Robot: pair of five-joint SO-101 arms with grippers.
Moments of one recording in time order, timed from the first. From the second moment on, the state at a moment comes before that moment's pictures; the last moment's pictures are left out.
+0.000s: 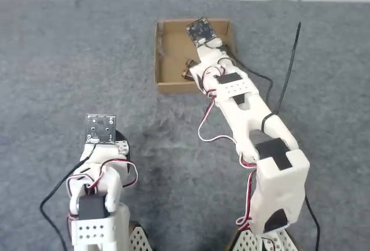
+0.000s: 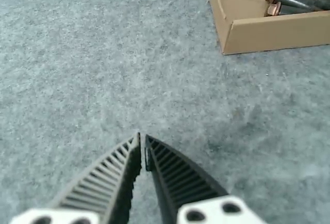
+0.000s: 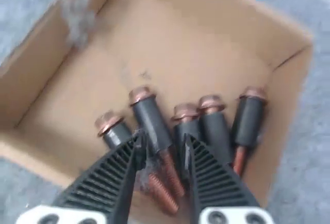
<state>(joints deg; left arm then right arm) -10.2 -103.3 97.1 59.4 -0.7 -21.9 22.4 9.3 19.3 12.6</state>
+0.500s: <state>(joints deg) -10.2 -103.3 97.1 59.4 -0.7 -21.3 24.3 8.0 29.5 10.6</state>
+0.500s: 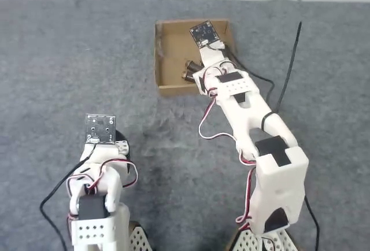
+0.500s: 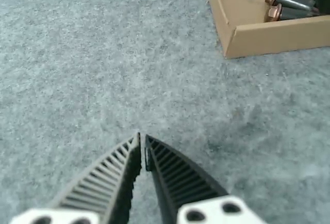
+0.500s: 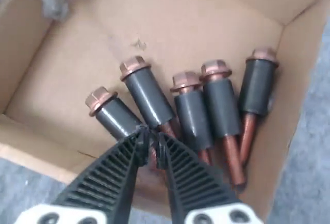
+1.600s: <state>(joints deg) -10.5 -103.3 97.1 59.4 -0.7 -35.2 5.2 24.9 46.6 -9.5</state>
